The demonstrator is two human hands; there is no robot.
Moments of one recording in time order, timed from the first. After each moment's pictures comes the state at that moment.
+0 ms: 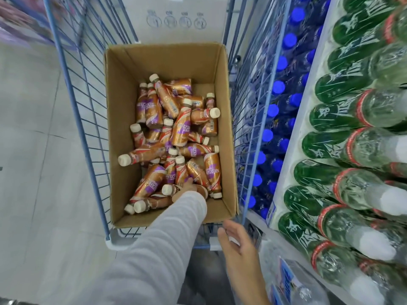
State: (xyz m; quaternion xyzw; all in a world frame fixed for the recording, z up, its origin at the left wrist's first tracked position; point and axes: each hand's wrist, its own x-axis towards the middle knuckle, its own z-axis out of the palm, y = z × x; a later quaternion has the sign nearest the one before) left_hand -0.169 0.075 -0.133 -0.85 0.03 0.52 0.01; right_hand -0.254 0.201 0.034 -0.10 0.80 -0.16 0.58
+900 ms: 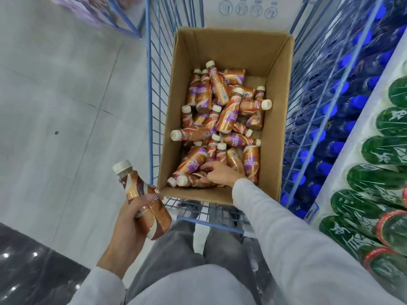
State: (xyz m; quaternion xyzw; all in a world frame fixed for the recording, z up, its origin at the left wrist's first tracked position) left_hand 0.036 0.139 0.064 -0.73 0.01 0.61 -0.31; right_hand -0.171 0.059 -0.148 -0.46 0.53 0.14 0.70
